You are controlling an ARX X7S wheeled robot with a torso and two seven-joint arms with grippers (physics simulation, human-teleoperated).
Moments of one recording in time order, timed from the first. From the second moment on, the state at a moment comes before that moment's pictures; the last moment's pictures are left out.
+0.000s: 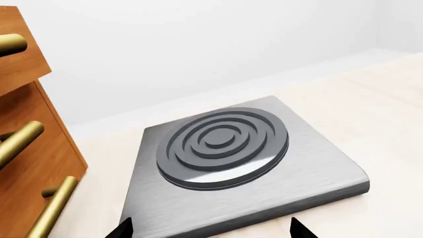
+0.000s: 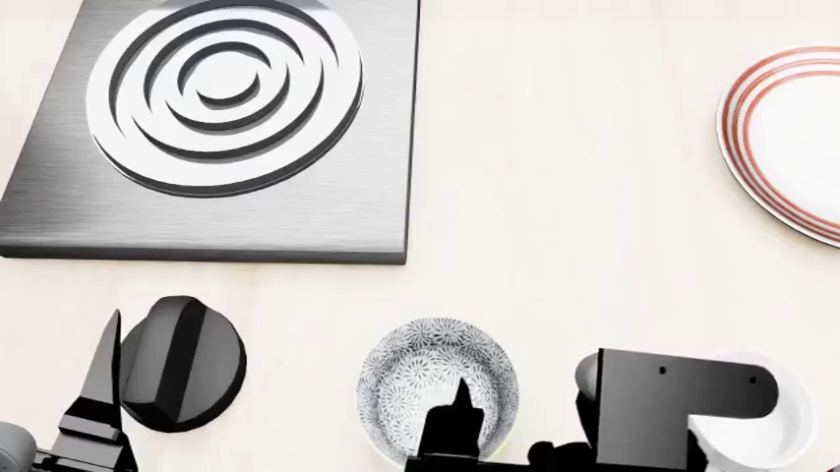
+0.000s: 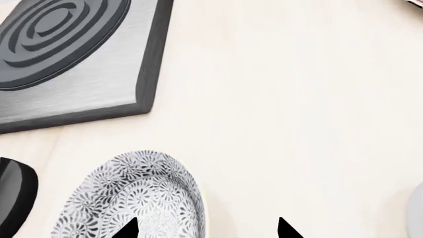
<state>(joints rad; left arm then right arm) -0.24 -0.70 0.28 0.86 -0.58 -0.64 -0.56 0.40 0.50 -0.15 -0.60 1.39 0.90 0.88</state>
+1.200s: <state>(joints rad) -0.23 -0.71 0.29 0.84 -0.58 -0.61 -0.56 0.39 0.48 -0.20 -0.52 1.31 0.85 0.79</state>
